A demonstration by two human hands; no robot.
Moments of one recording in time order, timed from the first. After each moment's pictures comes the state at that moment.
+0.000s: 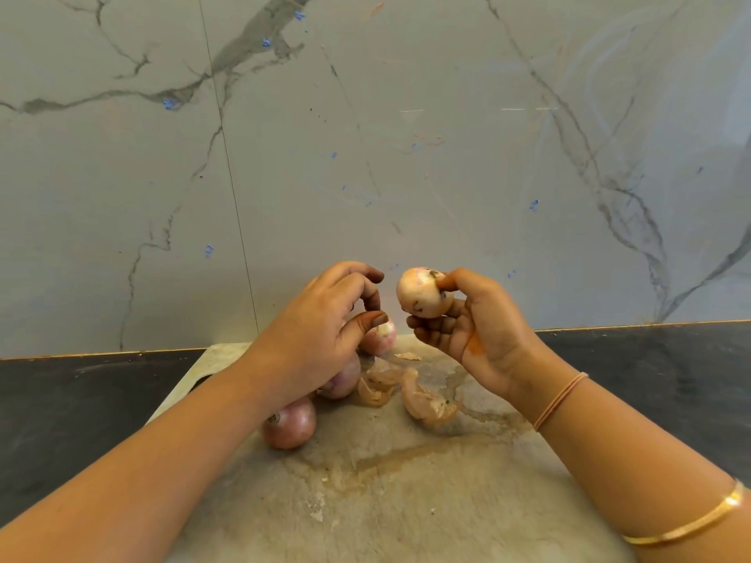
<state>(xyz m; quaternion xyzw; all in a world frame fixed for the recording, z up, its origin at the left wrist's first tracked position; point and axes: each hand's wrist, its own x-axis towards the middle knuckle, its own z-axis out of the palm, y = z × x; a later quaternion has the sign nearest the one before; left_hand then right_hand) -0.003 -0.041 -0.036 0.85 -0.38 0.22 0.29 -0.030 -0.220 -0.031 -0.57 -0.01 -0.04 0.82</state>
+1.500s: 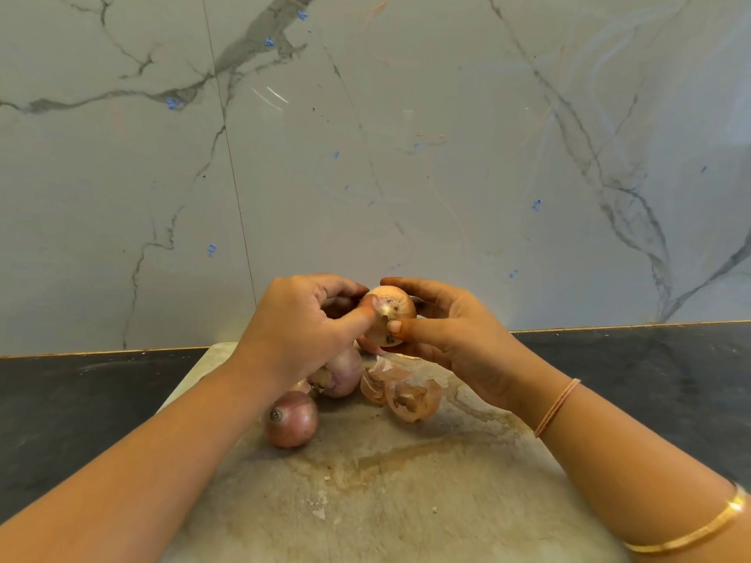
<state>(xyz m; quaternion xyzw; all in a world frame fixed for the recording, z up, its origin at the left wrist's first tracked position) -0.009 -0.039 -0.032 0.81 -0.31 0.29 0.42 -0.040 -0.211 -0.034 -0.70 -0.15 -0.01 0.70</state>
